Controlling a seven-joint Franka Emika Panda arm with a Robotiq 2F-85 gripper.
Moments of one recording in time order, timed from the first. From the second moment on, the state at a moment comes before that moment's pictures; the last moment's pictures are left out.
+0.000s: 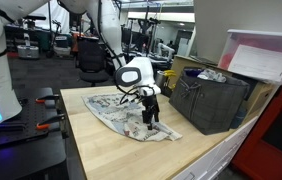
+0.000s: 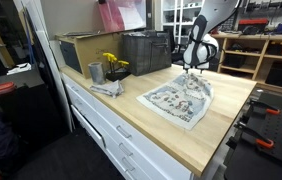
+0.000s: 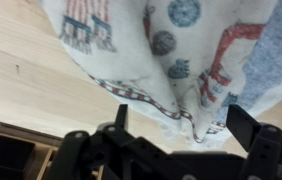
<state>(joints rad) 0.22 0.84 -0.62 -2.05 0.30 3.03 0.65</state>
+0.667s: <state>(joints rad) -0.35 0.54 -0.12 -2.27 0.40 3.00 0.29</state>
